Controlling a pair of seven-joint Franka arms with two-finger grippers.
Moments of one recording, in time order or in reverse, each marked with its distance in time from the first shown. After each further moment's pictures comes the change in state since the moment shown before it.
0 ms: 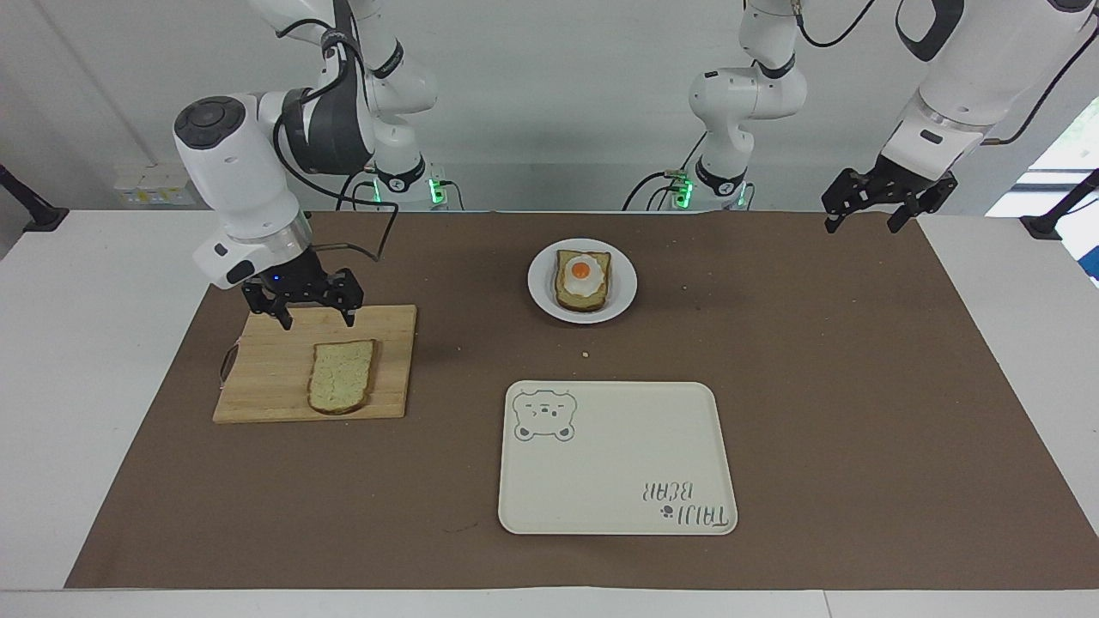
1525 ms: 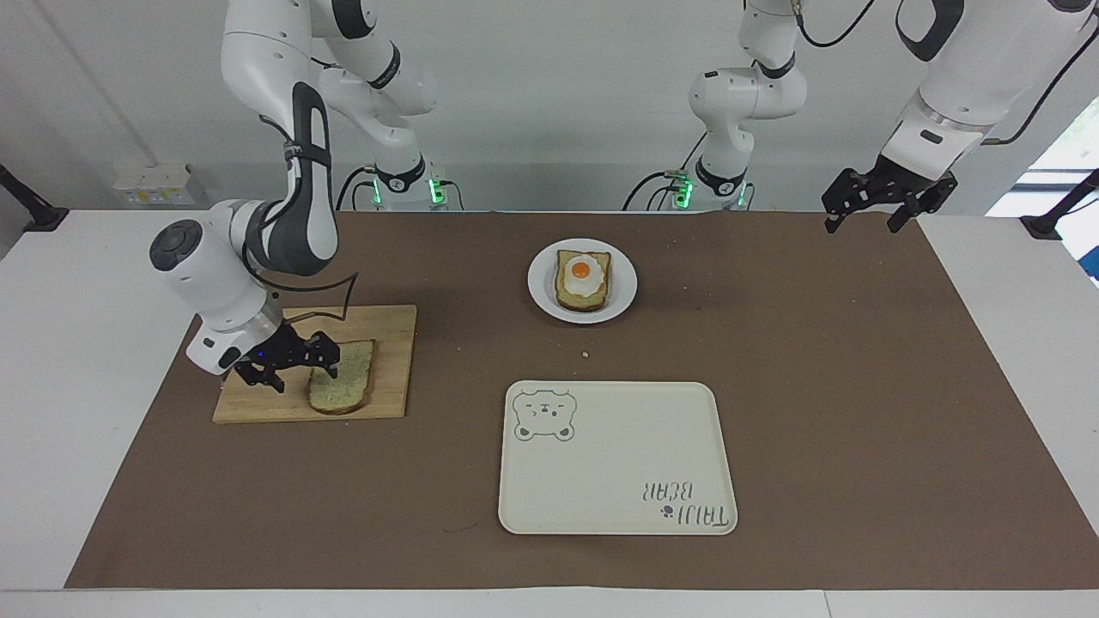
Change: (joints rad) left arm 0.000 0.000 0.000 0.000 0.000 0.000 0.000; right arm -0.146 0.198 -0.009 -0.118 0.191 0.246 -0.438
